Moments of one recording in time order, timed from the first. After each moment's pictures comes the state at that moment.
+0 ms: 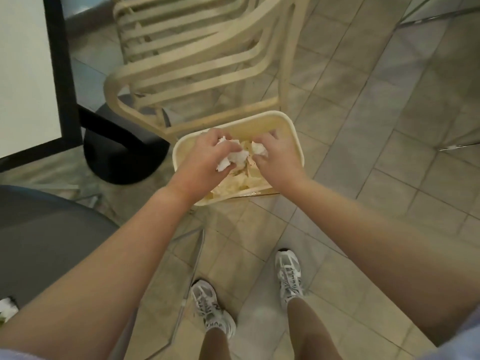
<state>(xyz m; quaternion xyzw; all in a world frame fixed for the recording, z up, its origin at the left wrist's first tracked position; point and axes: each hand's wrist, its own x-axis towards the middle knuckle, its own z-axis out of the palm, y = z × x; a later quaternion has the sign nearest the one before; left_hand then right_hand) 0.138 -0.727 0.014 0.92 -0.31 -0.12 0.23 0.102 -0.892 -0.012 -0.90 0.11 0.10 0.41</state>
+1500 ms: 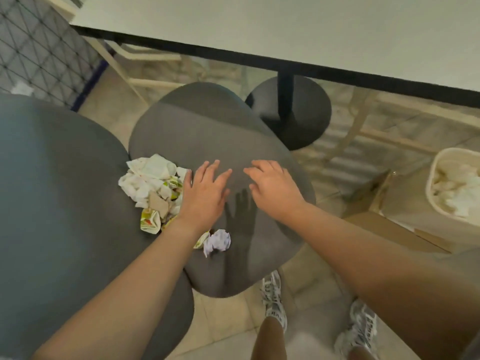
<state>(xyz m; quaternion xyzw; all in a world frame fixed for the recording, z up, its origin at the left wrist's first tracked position) -0.079 -0.313 0.054 0.99 0.12 -0.09 0.02 0.003 -0.460 0.056 -0.89 -0.36 0.20 0.20</state>
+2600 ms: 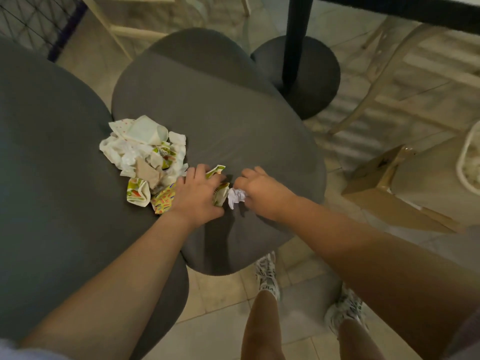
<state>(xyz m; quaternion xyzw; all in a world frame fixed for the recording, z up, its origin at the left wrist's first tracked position) -0.126 -0.293 -0.007 0.96 0.15 -0.23 0.05 -0.038 -0.439 -0.009 -0.81 -0.47 0.31 0.16</state>
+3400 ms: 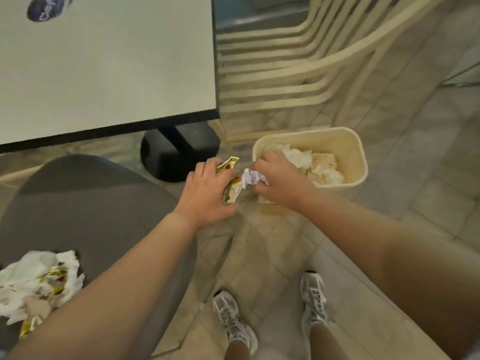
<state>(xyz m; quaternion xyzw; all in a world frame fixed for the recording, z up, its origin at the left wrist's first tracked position) 0.058 -0.580 0.069 0.98 -0.16 -0.12 0.05 0.071 -0.761 0.068 -0.94 -0.18 0.12 0.26</state>
